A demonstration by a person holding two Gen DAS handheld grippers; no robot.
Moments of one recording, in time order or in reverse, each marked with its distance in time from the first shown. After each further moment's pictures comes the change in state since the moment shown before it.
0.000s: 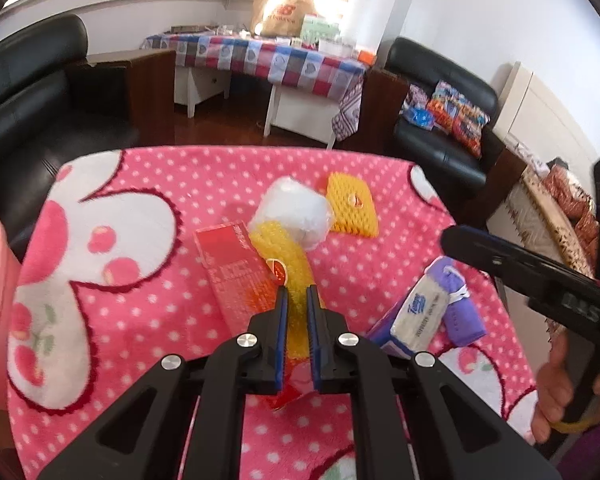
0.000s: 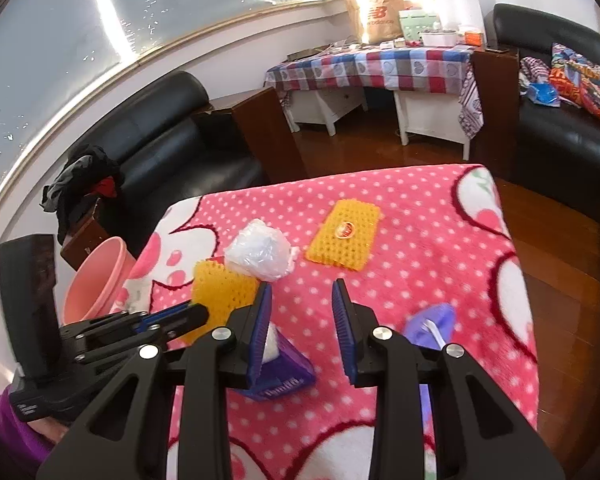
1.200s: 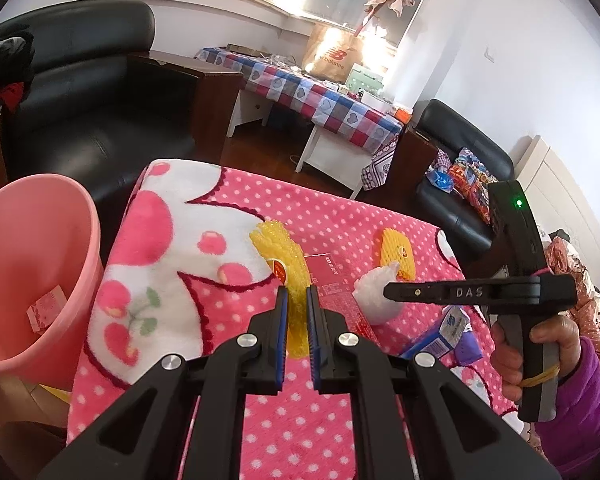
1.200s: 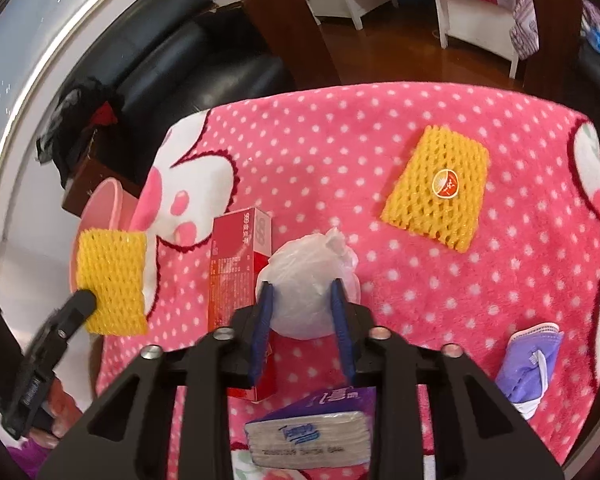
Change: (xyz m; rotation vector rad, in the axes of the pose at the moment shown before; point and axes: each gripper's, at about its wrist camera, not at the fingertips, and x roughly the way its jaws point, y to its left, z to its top) left arm -0.074 0.083 -0.014 -0.188 -0.136 0.010; right arm 0.099 0.035 0.023 -0.012 0.412 0.045
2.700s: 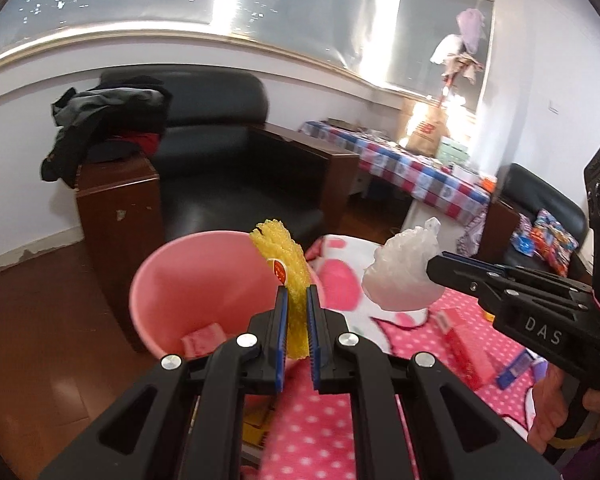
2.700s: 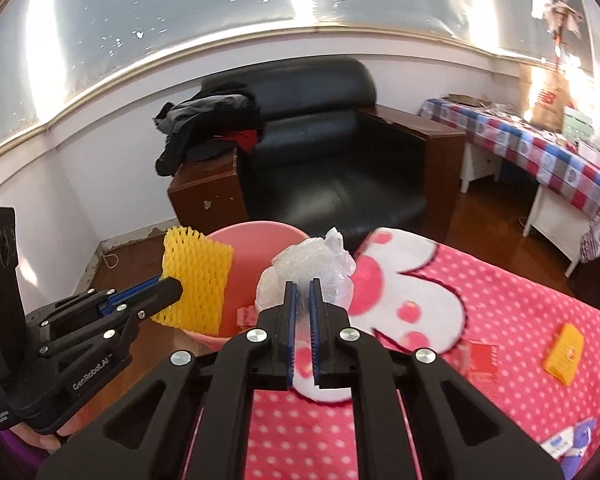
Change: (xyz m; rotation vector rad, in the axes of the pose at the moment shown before) left arm -0.144 0.101 -0.020 -0.061 -0.271 0.357; right arm -0.033 0.261 -0.051 -0.504 -0.419 0.097
